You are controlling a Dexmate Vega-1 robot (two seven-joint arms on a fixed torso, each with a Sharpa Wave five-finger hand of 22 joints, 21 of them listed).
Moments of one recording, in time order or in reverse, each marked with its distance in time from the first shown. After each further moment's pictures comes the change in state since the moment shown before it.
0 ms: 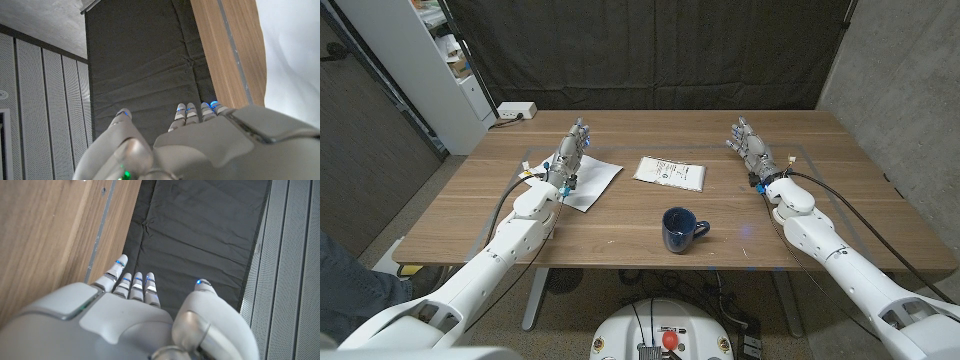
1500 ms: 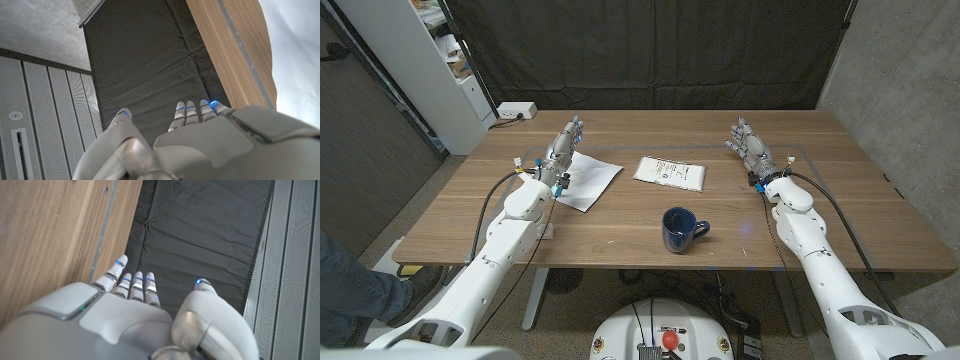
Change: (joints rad) left arm 0.091 -0.085 -0.200 -0.105 0.260 0.057 -0.033; left_hand 0.008 0.008 0.004 -0.004 0.000 0.034 -0.009 0.011 0.000 0.040 -0.013 0.011 0.000 0.036 -0.011 0.008 0.004 0.024 0.024 0.000 0.000; right arm -0.020 0.280 0.322 0.017 -0.314 -0.107 0.199; right_hand -0.001 0.001 0.000 0.000 0.004 0.005 -0.005 0.000 0.000 0.014 -0.003 0.000 0.000 0.000 0.000 0.000 -0.007 0.000 0.000 -0.016 0.000
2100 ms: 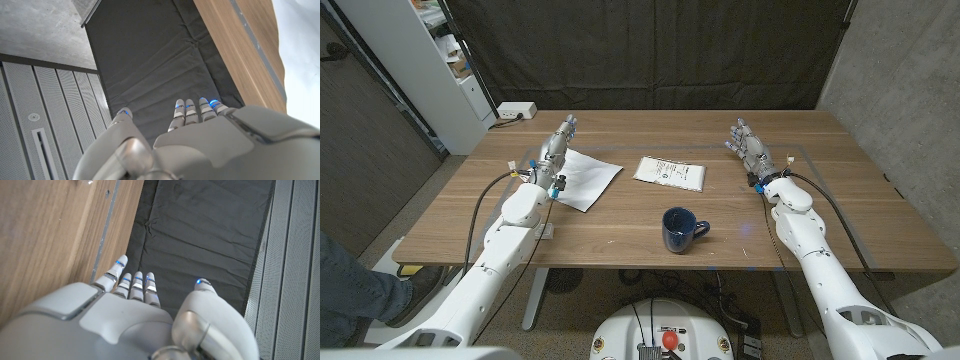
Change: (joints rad) left arm 0.037 -0.015 -0.028 -0.010 0.077 -0.093 0.057; left_hand 0.005 0.005 -0.001 -0.007 0.000 0.032 -0.008 0.004 0.000 0.038 -0.007 0.007 0.000 0.030 -0.005 0.008 0.001 0.022 0.003 0.008 0.000; right arm -0.001 0.013 0.009 -0.001 -0.014 -0.007 0.009; right_hand 0.000 0.000 0.000 0.000 0.000 0.000 0.000 0.000 0.000 0.004 -0.004 0.000 0.000 0.000 0.000 0.000 -0.005 0.000 0.000 -0.011 0.000
